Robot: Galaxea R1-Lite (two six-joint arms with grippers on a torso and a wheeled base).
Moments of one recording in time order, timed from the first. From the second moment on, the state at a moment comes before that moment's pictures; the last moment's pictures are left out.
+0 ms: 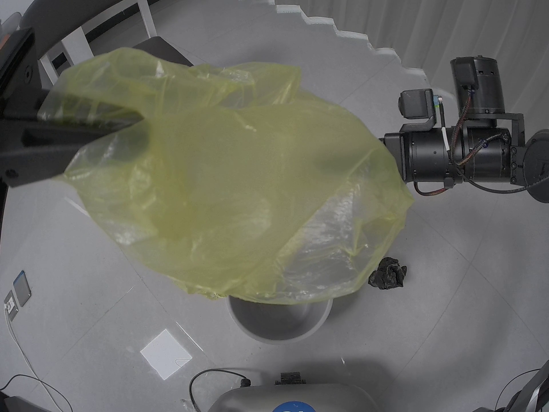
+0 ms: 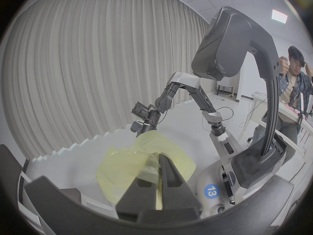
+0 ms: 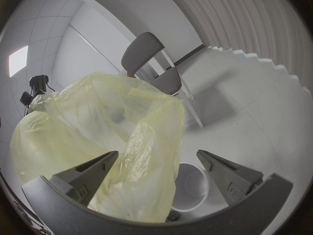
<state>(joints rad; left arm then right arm) -0.76 1.23 -1.53 0.61 -0.46 0.79 0.52 1.71 -1.35 -0.03 0.47 0.10</state>
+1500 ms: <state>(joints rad) -0.67 1.21 -0.81 -0.15 -0.06 -0.09 0.50 1.60 -0.90 -0.23 0.29 0.11</state>
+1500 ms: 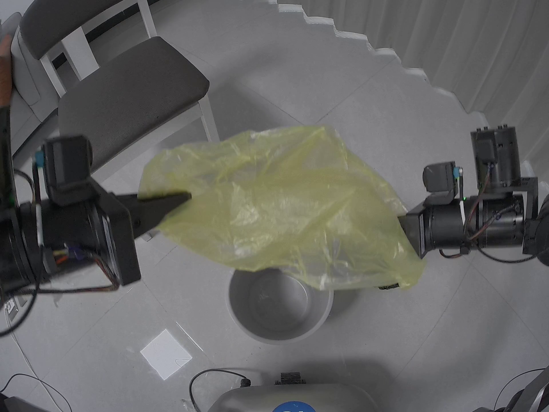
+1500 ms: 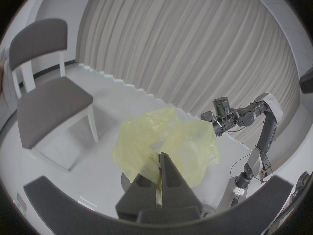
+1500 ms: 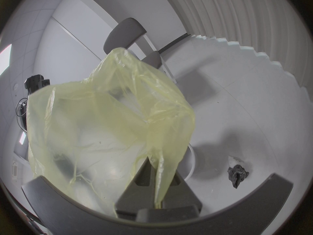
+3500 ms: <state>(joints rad) -0.38 1.94 -0.37 -1.25 -0.23 -0.22 0.37 2.17 -0.81 -0.84 0.26 0.01</state>
